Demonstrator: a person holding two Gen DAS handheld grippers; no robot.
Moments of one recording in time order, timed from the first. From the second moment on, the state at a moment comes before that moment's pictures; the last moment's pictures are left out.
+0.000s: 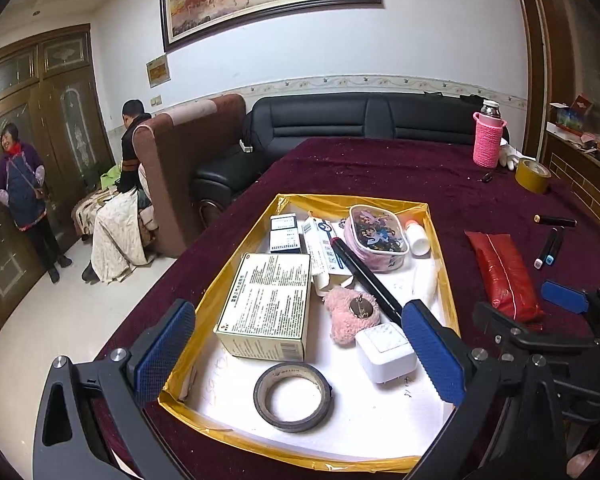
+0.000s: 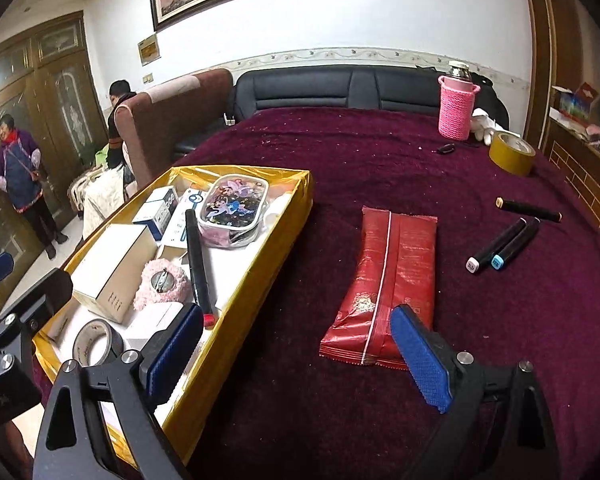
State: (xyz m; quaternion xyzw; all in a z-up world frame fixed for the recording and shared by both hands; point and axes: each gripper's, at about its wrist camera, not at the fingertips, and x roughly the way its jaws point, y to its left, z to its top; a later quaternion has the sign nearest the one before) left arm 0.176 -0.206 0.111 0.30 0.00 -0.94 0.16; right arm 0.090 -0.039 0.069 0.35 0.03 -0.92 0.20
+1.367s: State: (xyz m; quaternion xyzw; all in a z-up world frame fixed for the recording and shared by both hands) left arm 0.069 -0.065 0.104 0.39 -0.03 -0.92 -0.09; right arm -0.002 0.209 0.073 0.35 -0.14 -0.93 0.00
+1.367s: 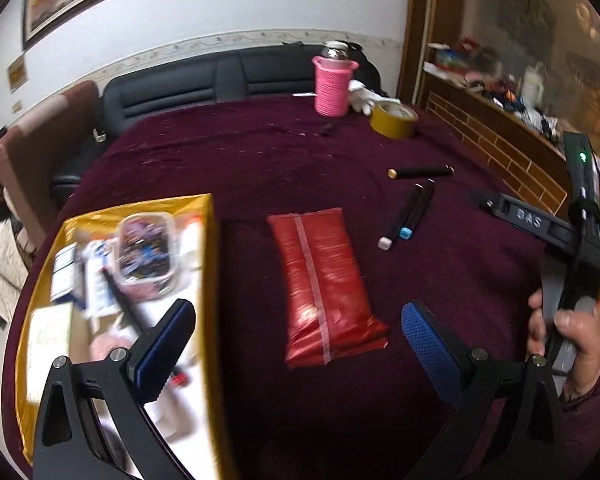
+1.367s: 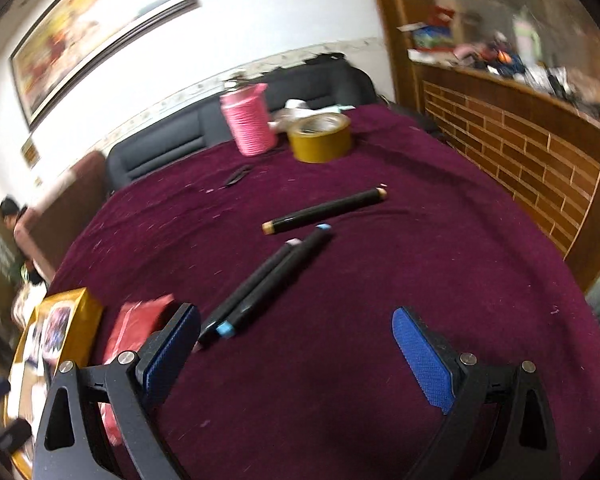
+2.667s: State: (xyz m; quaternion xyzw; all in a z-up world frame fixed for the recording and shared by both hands) left arm -0.085 0.104 0.029 0.45 -0.20 -0.85 -0.19; right arm -0.026 0.277 0.034 0.39 -0.27 -0.88 -0.01
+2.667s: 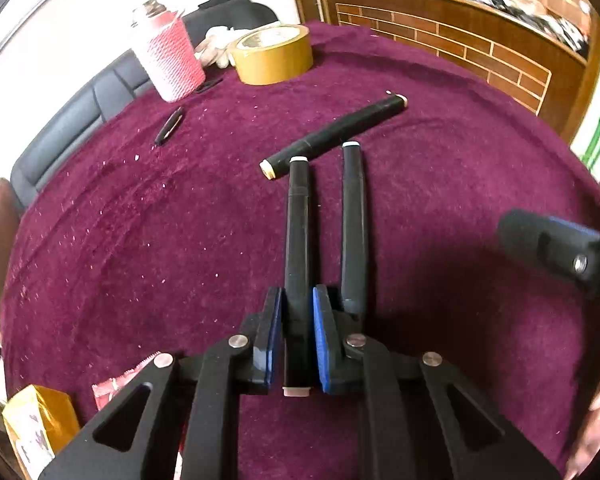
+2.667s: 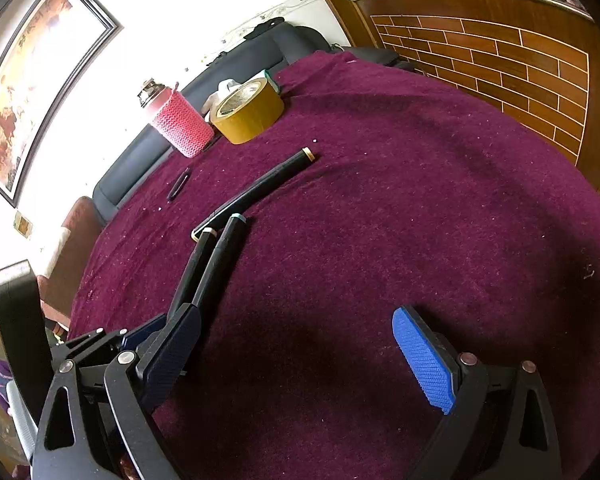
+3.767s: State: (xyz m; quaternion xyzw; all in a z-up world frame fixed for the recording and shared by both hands) left arm 0.030 0.039 0.024 0.47 -0.03 -0.85 -0.24; right arm -0.104 0.153 0.033 0.50 -0.03 -0.86 0.01
